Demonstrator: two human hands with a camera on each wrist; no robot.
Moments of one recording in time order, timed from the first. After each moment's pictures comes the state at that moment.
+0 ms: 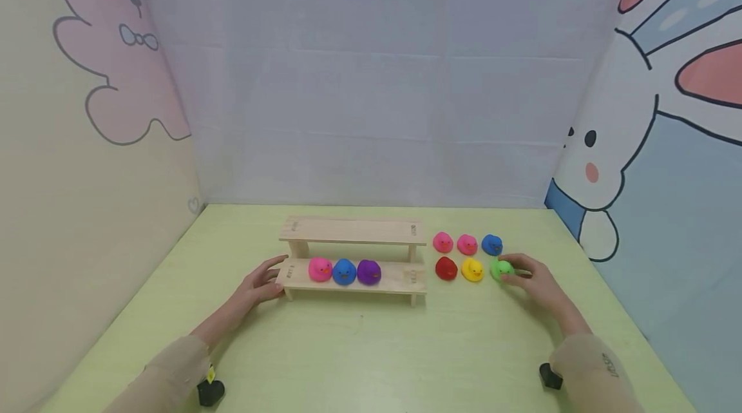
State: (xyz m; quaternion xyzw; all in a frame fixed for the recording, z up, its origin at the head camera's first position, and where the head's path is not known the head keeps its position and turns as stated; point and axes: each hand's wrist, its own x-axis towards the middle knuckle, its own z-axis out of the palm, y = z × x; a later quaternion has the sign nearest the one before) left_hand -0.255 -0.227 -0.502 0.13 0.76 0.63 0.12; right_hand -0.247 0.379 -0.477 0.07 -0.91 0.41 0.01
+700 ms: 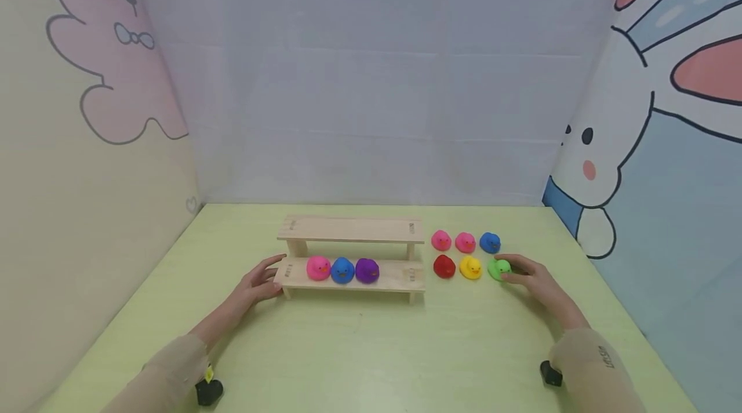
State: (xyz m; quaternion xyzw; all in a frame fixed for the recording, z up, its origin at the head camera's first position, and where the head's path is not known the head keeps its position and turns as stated) left_hand -0.257 -0.228 -0.504 0.13 0.76 0.63 0.12; right_hand -0.244 0.385 -0.478 0.07 -0.88 0.47 -0.05
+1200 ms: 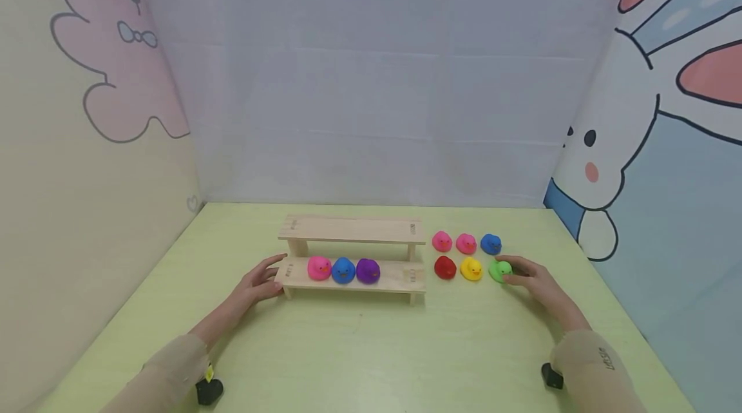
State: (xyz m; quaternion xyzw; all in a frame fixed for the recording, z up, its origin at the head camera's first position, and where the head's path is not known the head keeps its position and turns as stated) left_hand -0.257 -0.228 -0.505 0.13 0.76 0.63 0.12; right_hand -0.246 0.389 -0.483 0.08 -0.86 0.49 -0.05
